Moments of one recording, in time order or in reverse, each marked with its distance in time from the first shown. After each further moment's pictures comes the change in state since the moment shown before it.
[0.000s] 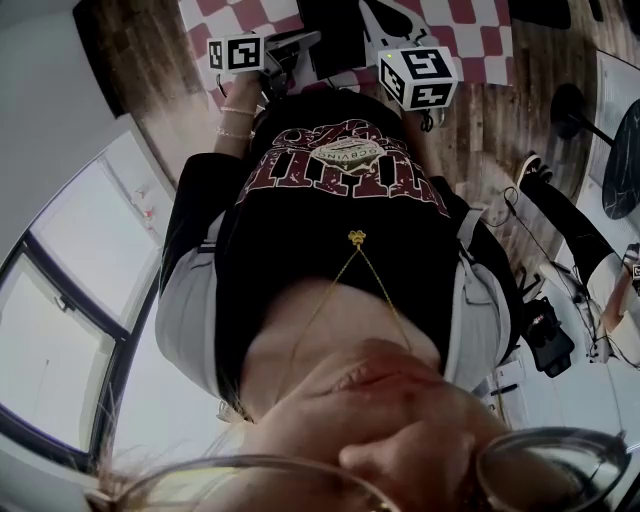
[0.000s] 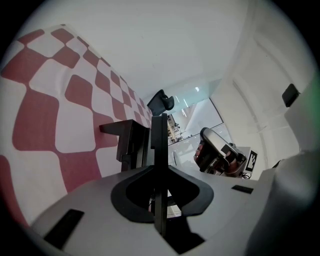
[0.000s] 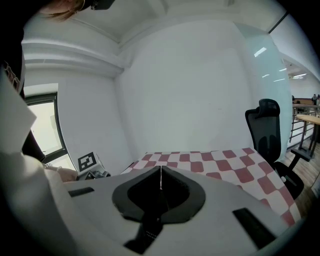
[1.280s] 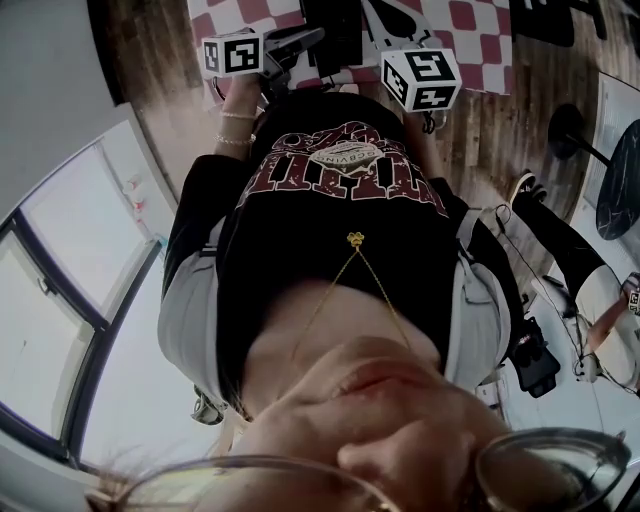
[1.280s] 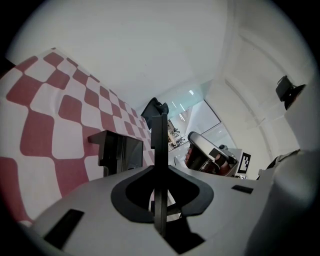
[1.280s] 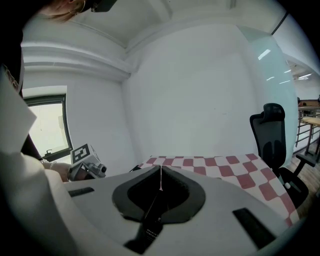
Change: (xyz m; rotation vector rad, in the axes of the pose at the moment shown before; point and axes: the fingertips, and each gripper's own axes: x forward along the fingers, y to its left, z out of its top) left arm -0.009 -0.047 0.006 0.092 -0.094 0.029; right arm -0.018 0.006 0.010 -0.040 -0.049 0.057
